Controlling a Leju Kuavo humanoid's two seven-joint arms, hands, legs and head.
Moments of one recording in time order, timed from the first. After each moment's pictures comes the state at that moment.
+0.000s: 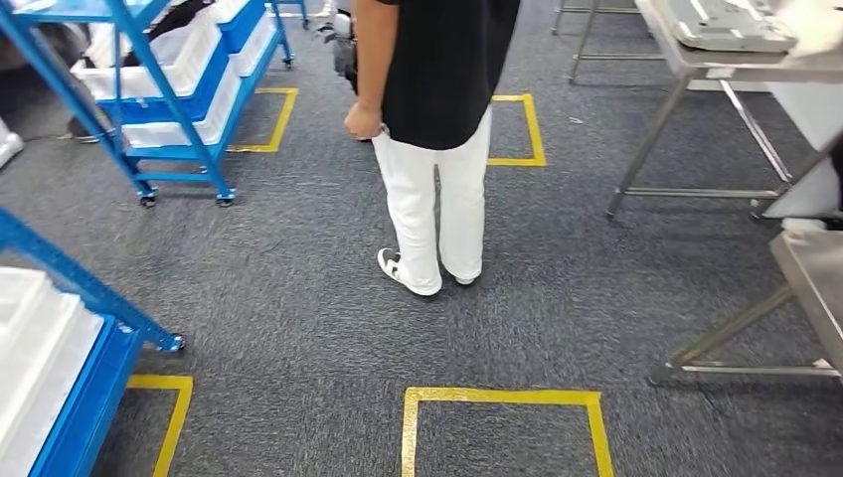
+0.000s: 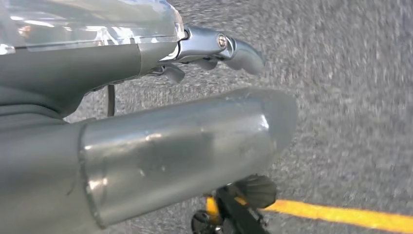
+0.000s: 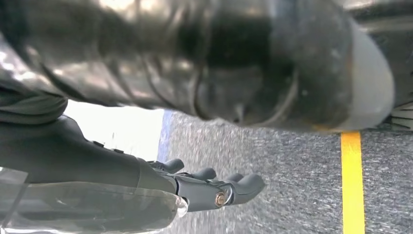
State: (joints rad) left arm -0.03 -0.19 1.43 -0.59 -1.46 -0.24 -0.46; right arm 0.39 0.36 -0.36 -0.95 0.49 0.07 0.32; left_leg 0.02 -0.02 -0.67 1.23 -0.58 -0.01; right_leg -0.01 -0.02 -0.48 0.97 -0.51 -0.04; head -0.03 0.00
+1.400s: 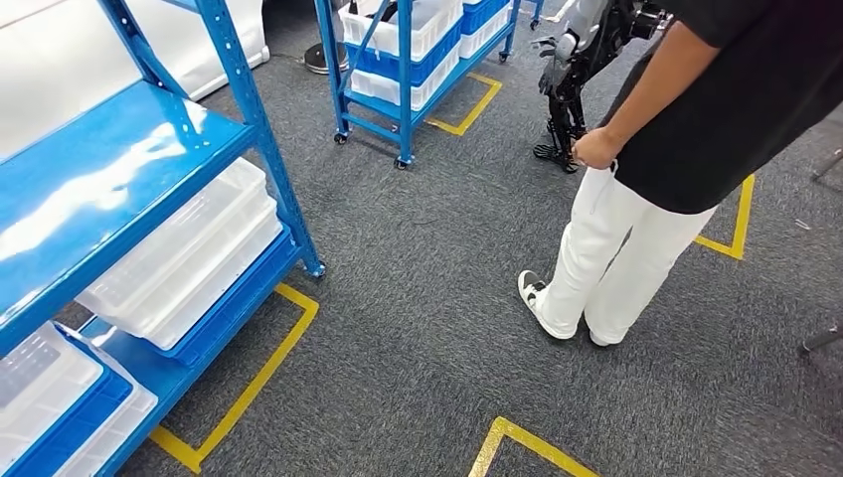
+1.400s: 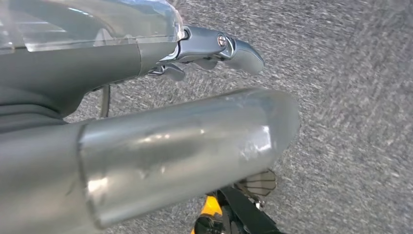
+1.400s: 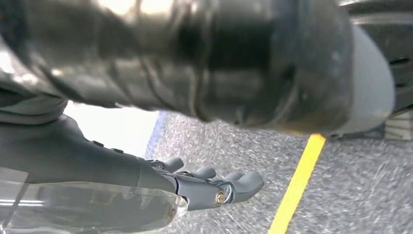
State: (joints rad) left arm -0.04 -0.17 1.42 -0.42 -1.56 -0.09 -0.49; right arm 0.46 0.35 -0.41 -1.09 0.42 0.15 0.38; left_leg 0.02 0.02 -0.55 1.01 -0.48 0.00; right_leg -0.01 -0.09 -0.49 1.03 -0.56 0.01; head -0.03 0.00
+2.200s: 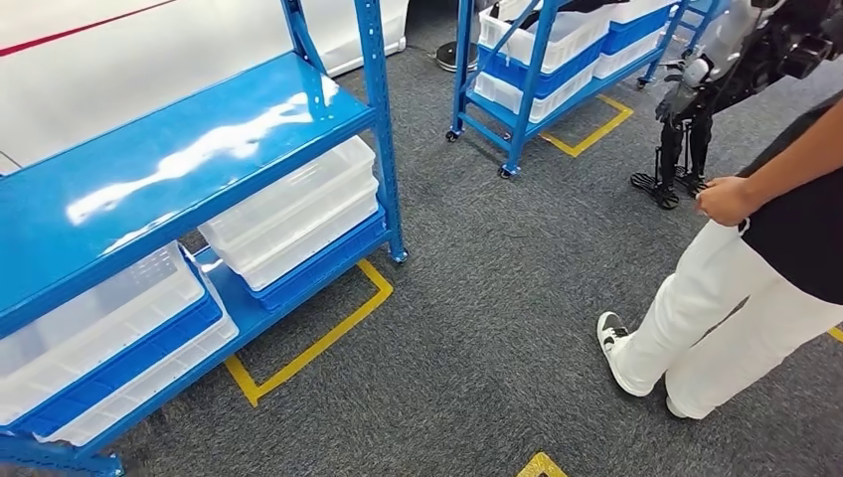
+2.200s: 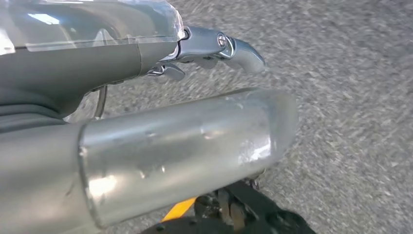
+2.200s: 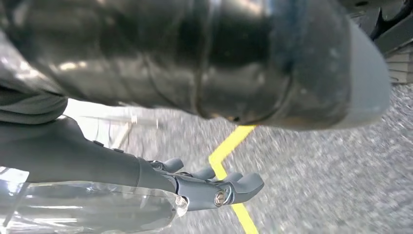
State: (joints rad) left arm -0.03 -0.26 1.37 -0.66 -1.53 -0.31 -0.50; right arm 0.39 0.35 -0.67 -1.08 0.73 0.28 0.21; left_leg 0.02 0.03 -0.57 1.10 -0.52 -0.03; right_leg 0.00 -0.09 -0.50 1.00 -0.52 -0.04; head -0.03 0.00
